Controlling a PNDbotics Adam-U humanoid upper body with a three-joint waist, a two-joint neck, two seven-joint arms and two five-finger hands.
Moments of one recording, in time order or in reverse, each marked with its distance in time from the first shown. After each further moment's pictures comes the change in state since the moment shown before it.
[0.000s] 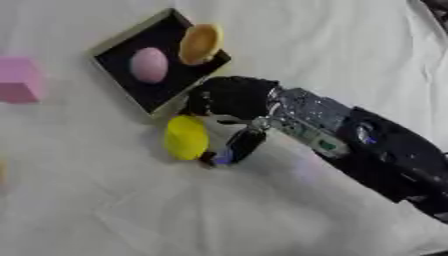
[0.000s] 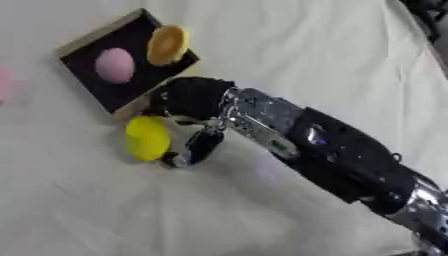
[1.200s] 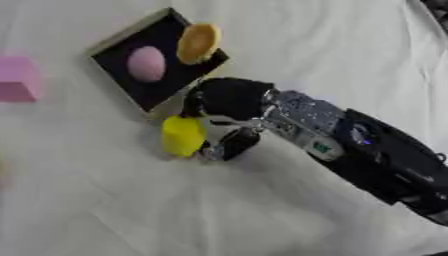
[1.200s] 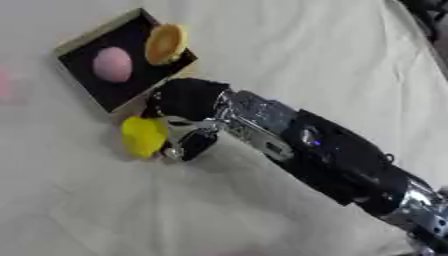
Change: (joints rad) left arm 0.000 -0.001 0.000 0.000 0.004 0.004 -0.004; right arm -0.002 0.015 0.007 -0.030 -0.053 0.040 -0.013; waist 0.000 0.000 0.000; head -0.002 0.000
